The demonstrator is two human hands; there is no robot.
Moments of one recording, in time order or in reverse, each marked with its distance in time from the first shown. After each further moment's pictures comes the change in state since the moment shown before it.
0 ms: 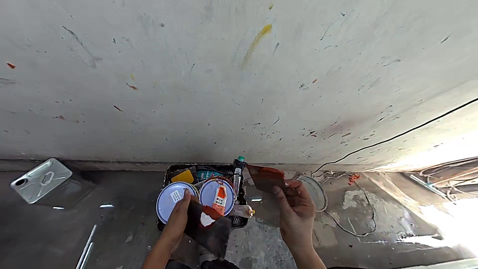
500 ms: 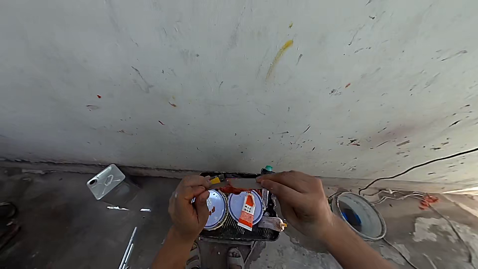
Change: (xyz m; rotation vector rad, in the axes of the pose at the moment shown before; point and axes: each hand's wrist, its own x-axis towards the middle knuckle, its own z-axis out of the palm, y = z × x) left_hand -0.032 0.134 -0.013 0.462 0.480 1.387; right_hand 0.059 -0.053 0.054 -0.525 -0.654 -0.774
